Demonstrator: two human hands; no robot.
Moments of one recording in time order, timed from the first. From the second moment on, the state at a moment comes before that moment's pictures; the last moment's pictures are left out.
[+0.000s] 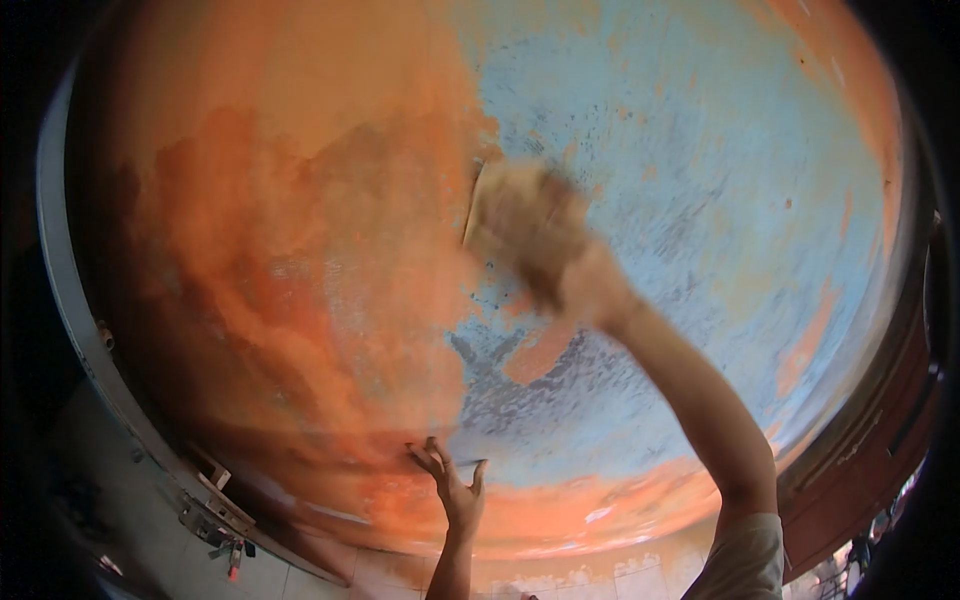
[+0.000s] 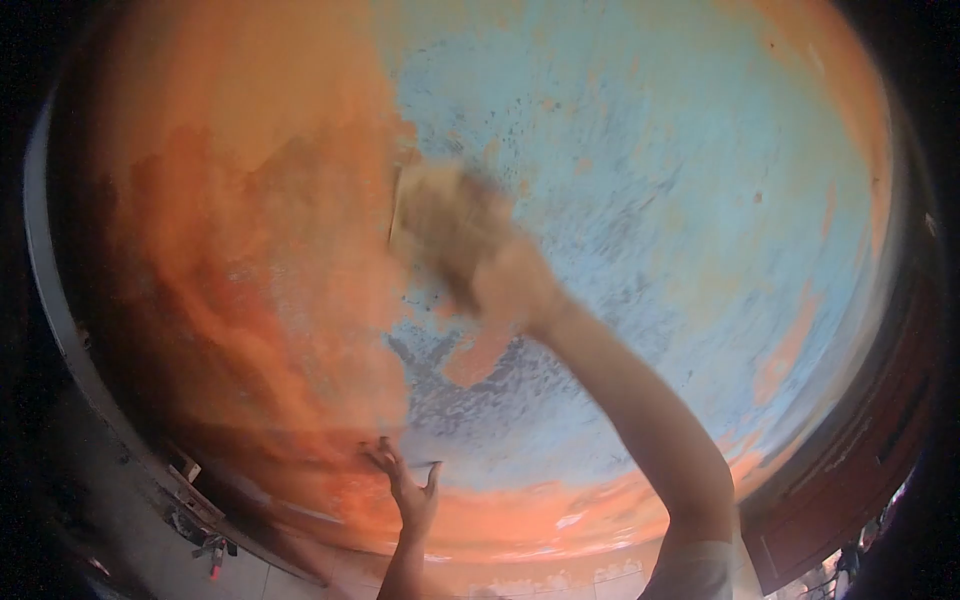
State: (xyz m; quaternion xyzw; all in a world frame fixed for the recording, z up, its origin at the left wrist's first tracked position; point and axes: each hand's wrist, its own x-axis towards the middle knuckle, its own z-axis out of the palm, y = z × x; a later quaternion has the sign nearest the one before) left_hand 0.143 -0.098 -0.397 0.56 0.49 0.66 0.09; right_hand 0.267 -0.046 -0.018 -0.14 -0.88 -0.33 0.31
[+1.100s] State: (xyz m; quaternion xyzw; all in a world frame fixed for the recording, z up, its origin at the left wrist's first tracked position) left_hand 0.147 -0.102 -0.396 0.57 0.49 0.66 0.09; right_hand 0.316 -0.040 0.106 -0.22 -0.75 -0.46 0.42
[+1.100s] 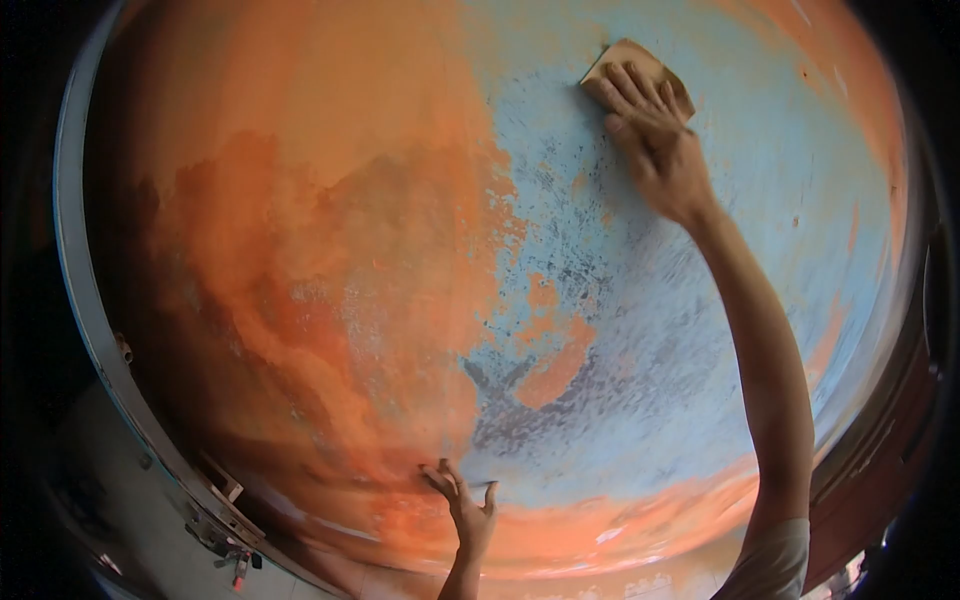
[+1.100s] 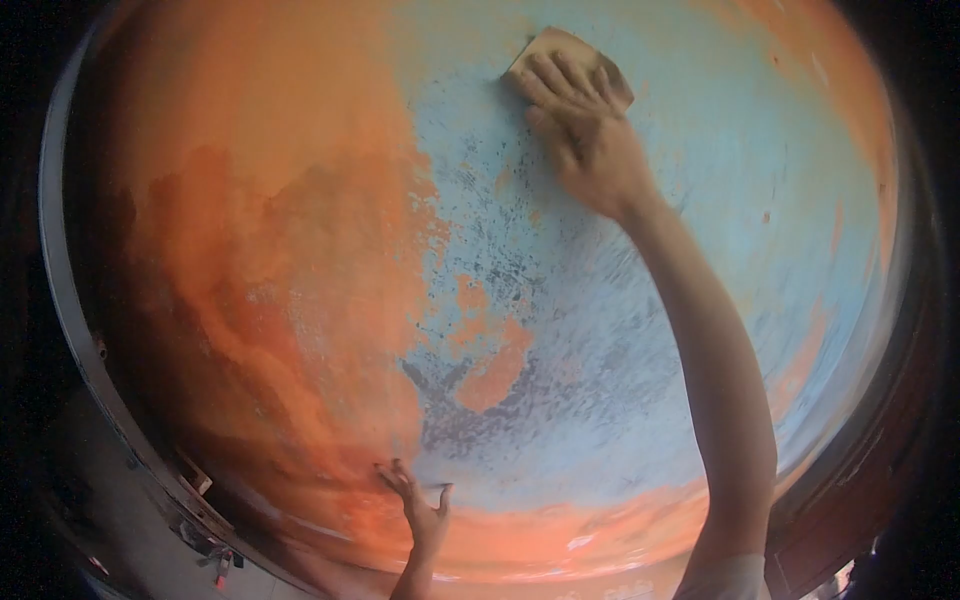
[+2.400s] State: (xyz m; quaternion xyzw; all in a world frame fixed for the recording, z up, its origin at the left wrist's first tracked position) left_hand 0.156 -0.061 -0.454 0.57 0.47 0.67 0.00; right_hand 0.365 -0.023 0.207 -0.24 -0.55 -0.61 0.51
